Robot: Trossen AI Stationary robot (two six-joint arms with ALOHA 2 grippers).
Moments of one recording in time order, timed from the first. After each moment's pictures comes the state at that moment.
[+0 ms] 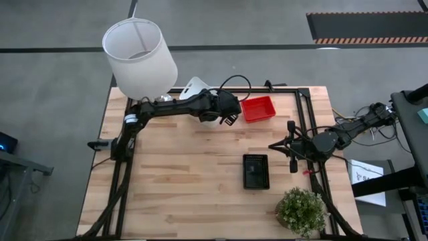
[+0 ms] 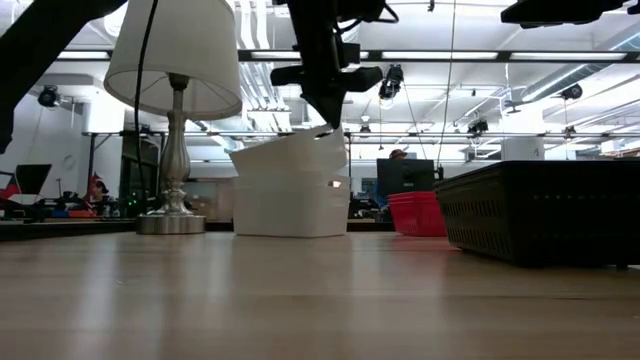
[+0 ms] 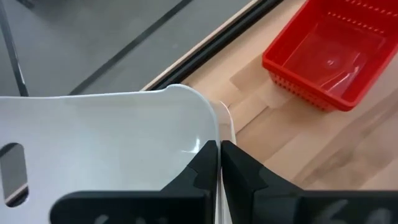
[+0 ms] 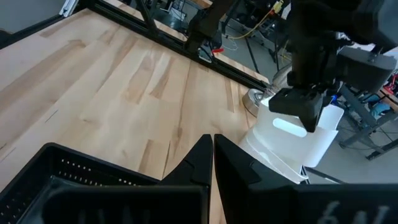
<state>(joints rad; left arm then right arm) 0.17 2.07 2.03 -1.05 -0.64 -0.55 0.45 0.63 0.59 -0.31 0.46 -0.31</state>
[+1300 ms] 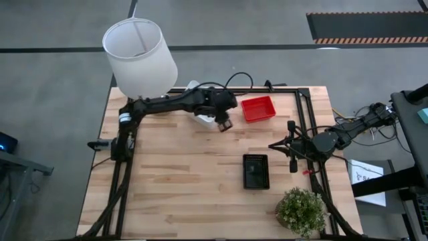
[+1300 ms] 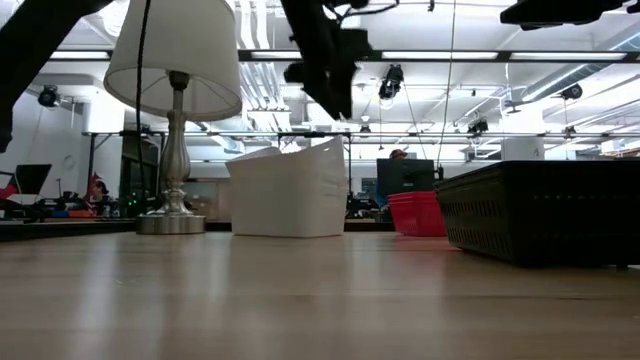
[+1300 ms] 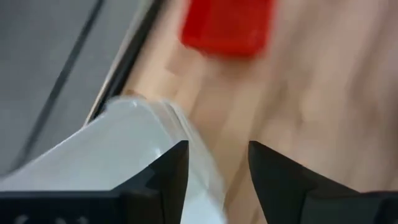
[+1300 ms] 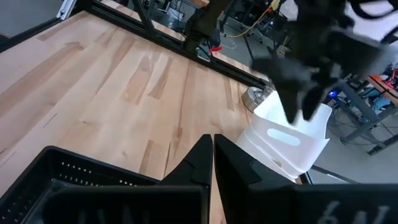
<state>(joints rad) 0.19 2.00 2.02 -1.04 -0.34 -0.16 0.45 0.63 0.59 -0.31 0.47 -0.29</state>
